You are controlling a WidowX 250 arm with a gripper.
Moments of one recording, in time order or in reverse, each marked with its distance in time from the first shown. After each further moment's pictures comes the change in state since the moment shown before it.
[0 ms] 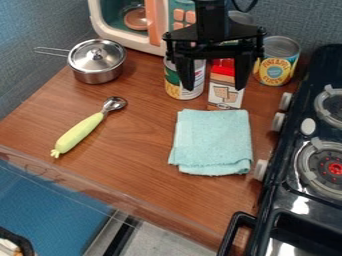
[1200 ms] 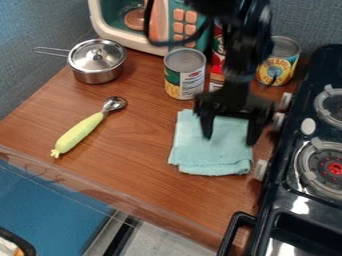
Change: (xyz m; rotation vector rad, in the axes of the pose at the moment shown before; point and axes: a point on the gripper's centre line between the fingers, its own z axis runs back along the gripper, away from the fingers) arm -0.014 -0.014 -0.103 0.092 0.052 -0.109
